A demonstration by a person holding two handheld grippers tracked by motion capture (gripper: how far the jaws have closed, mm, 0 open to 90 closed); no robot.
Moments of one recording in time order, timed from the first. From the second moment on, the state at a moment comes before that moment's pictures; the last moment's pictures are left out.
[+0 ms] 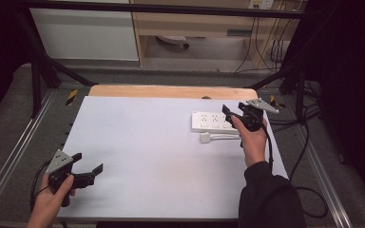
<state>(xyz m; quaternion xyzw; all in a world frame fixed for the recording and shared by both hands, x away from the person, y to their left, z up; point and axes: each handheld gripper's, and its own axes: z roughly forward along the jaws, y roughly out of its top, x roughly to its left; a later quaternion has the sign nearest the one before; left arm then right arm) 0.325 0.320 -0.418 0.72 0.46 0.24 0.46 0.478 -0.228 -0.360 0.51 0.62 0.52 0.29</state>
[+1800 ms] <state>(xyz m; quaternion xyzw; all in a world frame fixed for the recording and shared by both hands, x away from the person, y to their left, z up) 0.325 0.318 -0.418 0.73 0.45 0.25 0.45 0.511 -0.209 -0.398 0.51 0.68 0.44 0.29</state>
